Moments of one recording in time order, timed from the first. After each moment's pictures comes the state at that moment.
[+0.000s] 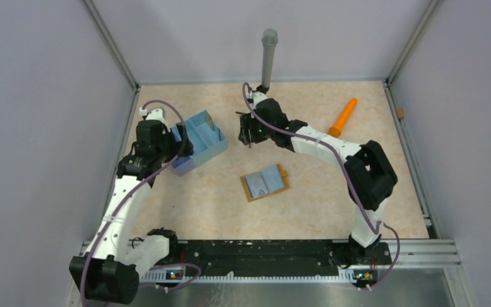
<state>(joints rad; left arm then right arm) -0.11 1.00 0.95 -0.60 -0.02 -0.34 0.72 1.82 1.37 -0.15 -0.04 0.32</state>
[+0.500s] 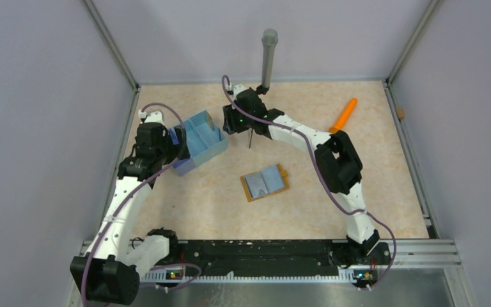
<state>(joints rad) -0.10 0.99 0.92 -0.61 -0.14 -0.29 0.74 2.16 1.80 -0.20 -0.09 0.28</state>
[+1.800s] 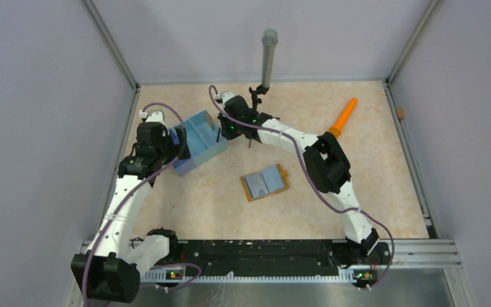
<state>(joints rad) -0.09 1.00 0.92 -0.61 -0.10 -0.29 0.80 2.29 1.92 -0.28 -0.05 0.24</state>
